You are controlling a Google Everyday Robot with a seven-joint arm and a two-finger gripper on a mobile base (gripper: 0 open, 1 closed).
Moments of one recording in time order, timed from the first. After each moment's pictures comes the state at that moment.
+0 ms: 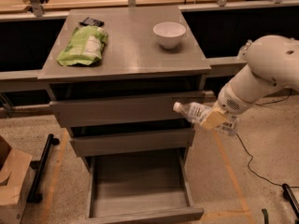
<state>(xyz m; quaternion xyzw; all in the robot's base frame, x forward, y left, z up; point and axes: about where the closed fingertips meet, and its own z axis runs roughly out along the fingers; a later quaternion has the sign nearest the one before) 0.550 -0.203 0.765 -0.45 0.87 0.07 0.18</state>
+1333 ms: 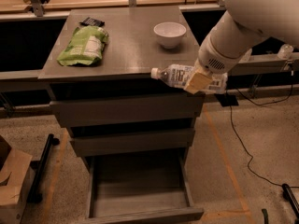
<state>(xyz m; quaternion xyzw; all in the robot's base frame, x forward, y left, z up) 0.574 -0.134 0.902 -0.55 0.80 -0.04 0.25</state>
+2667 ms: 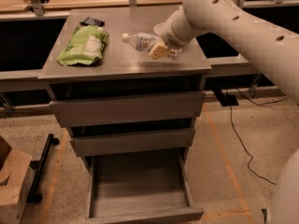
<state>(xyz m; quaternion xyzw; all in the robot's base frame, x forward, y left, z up) 0.749 -0.048 0.905 -0.55 0.73 -0.03 0.41</state>
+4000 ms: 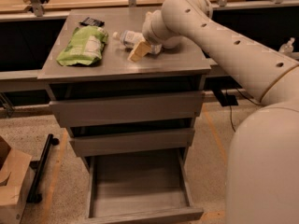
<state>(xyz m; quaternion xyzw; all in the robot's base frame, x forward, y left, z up) 0.819 0.027 0.902 -0.56 0.68 -0.02 0.48</state>
